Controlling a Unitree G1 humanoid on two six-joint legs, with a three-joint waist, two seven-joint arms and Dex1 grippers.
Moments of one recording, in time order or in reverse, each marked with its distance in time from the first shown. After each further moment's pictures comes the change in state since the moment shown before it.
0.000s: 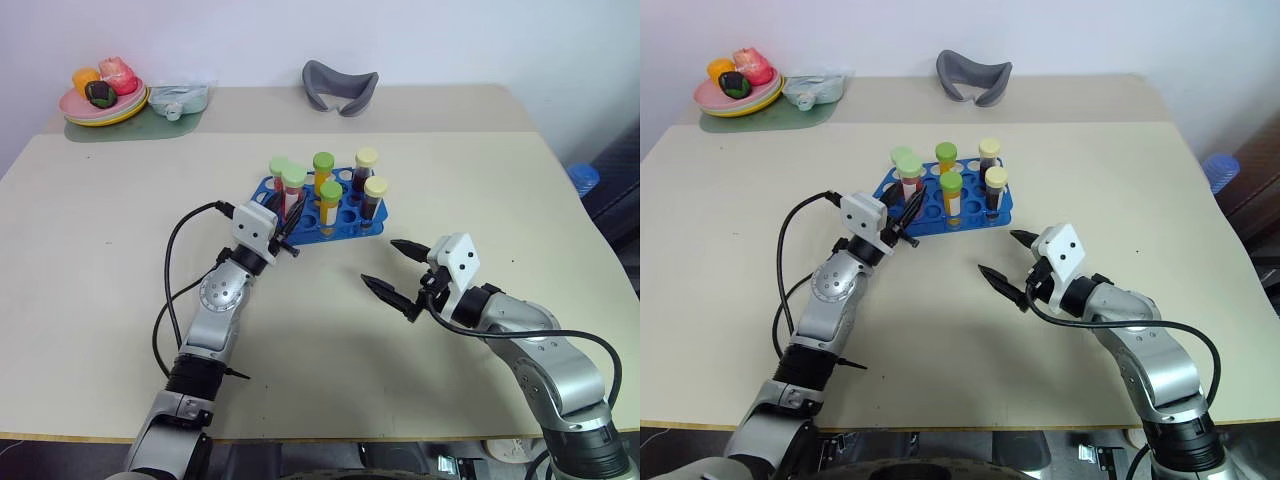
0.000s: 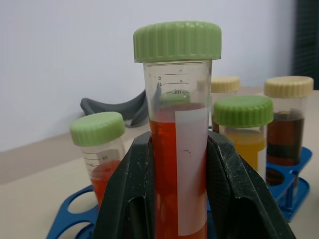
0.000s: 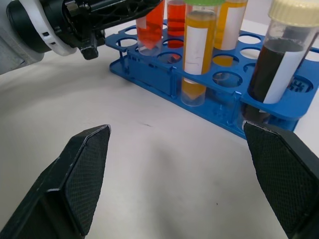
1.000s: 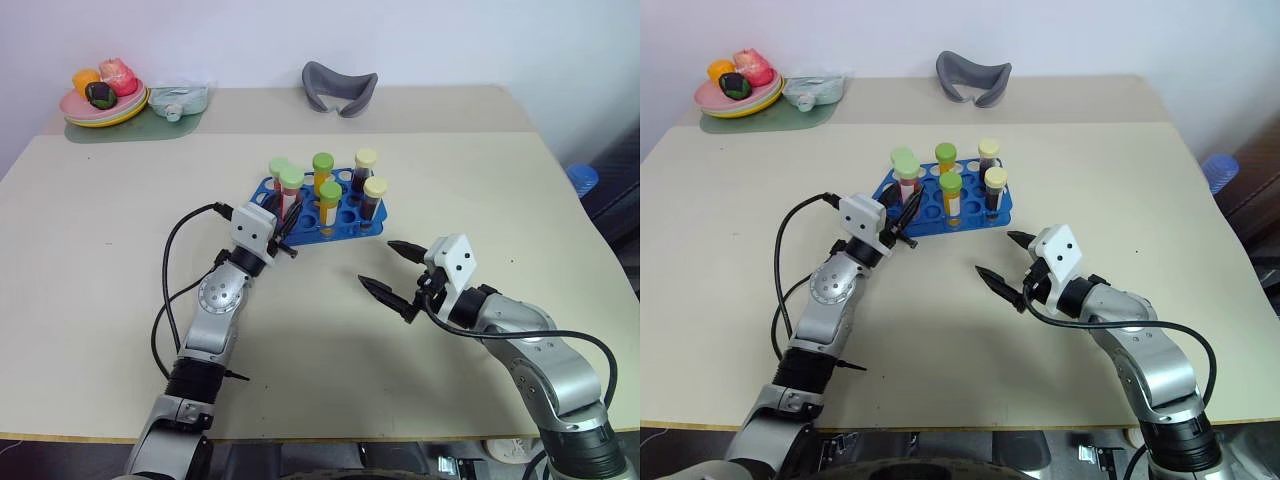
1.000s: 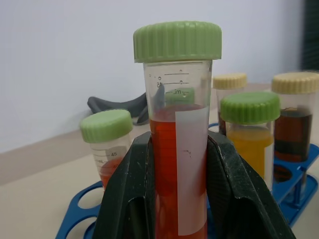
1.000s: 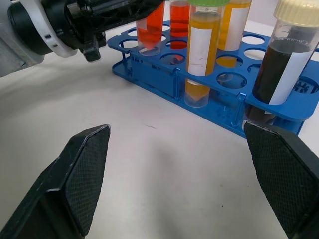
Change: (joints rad) left arm 0.022 -0.006 0.014 -0.028 0.035 0.022 0.002; right arm -0.001 0.010 0.012 0.000 -0.001 0.000 -0.003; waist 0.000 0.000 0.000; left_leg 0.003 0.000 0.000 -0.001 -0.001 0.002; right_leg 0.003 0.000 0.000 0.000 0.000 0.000
